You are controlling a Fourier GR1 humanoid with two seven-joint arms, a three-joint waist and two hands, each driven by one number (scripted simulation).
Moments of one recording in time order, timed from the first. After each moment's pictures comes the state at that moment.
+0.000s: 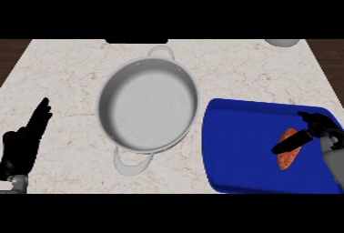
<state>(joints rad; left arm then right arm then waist) 0.02 0.44 -0.02 -1.49 0.06 0.17 0.09 -0.27 -0.55 0.15 -1.32 0.13 0.13 1.07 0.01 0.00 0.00</state>
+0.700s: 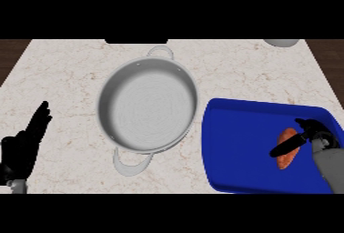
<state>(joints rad) 0.05 0.38 0.04 -1.52 0.01 0.11 0.09 -0.27 -0.47 0.09 -1.17 0.24 0.16 1.01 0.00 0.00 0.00</state>
